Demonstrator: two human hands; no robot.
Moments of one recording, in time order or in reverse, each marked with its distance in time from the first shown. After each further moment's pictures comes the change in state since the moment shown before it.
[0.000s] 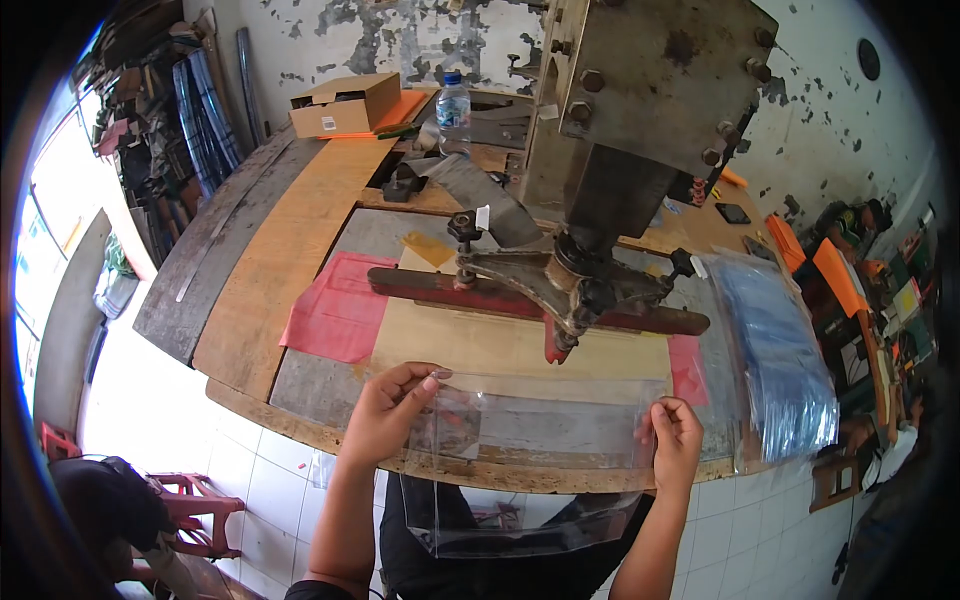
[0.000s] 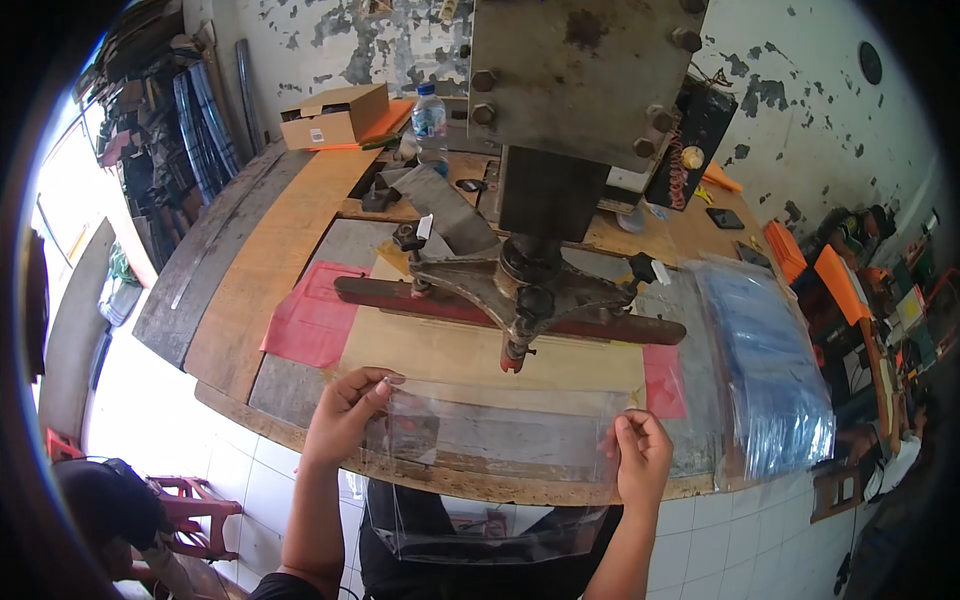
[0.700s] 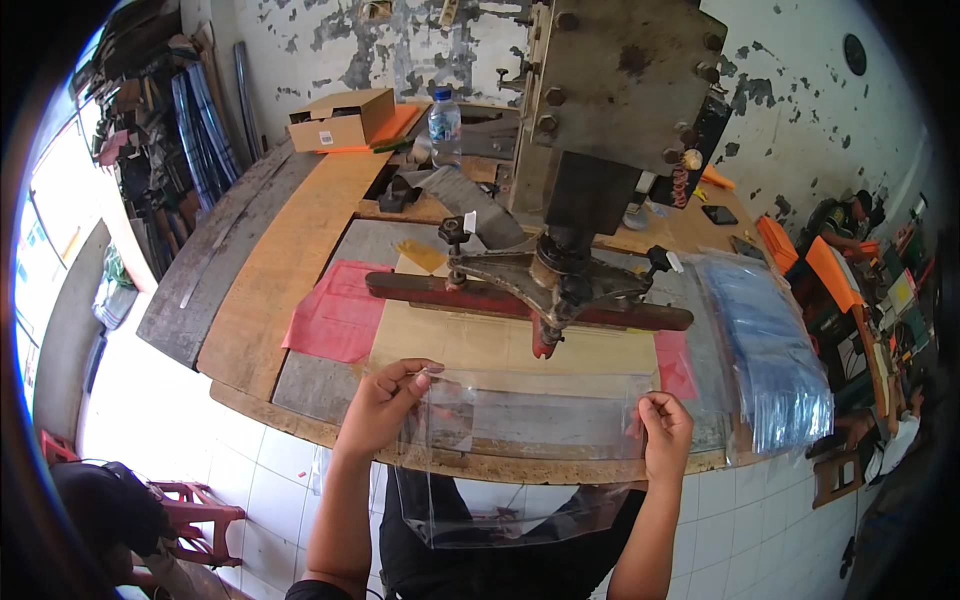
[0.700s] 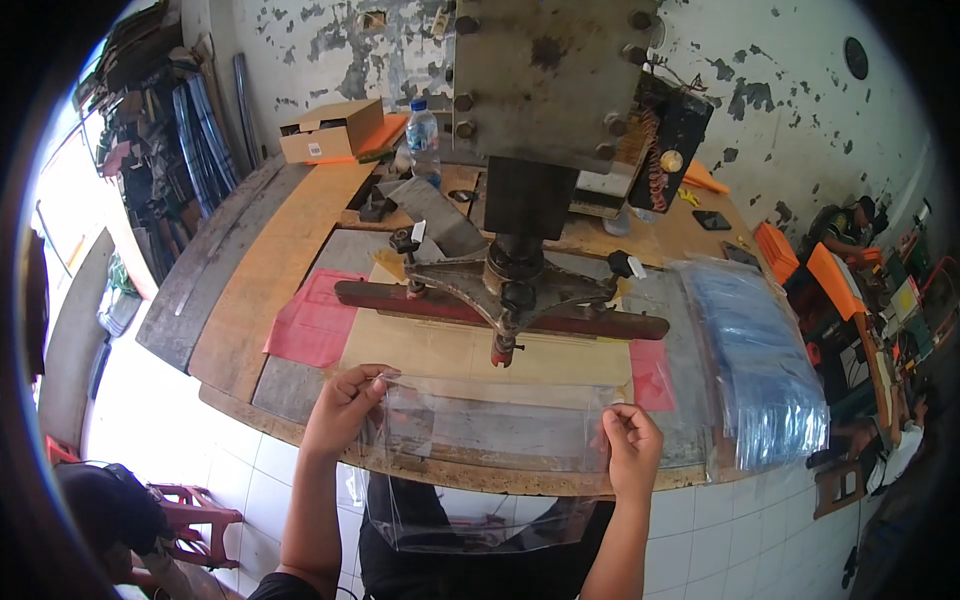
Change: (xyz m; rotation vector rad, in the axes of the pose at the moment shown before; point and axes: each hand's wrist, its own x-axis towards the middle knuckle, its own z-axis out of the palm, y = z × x) left_hand -0.004 0.006 -0.002 0.120 -0.004 0.021; right_hand -0.002 0.004 -0.004 0.052 0.019 -0.013
